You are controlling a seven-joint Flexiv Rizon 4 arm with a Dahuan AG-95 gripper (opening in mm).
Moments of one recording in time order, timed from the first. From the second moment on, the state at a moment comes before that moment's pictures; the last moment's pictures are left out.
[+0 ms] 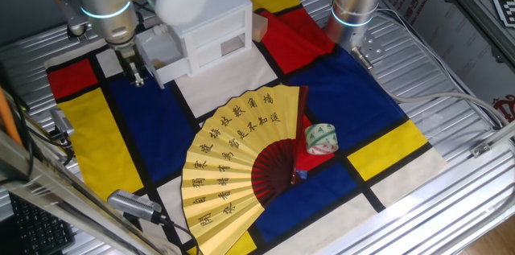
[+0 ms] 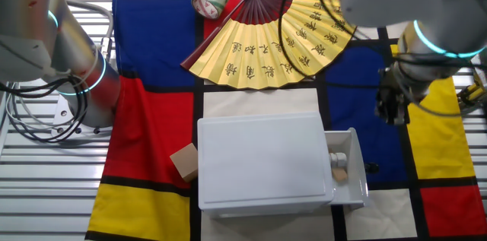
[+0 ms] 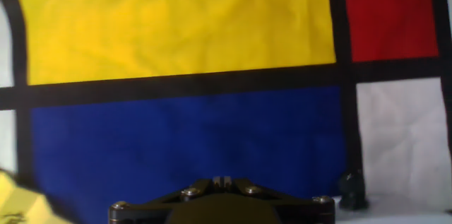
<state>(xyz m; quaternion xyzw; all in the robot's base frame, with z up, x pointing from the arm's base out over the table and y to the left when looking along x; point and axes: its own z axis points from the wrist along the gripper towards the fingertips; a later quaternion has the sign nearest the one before) 0.650 -0.092 0.114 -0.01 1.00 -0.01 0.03</state>
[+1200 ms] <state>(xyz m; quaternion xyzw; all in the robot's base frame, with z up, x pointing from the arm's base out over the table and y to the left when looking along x) 0.666 -0.145 0.093 -0.03 1.00 0.00 0.02</state>
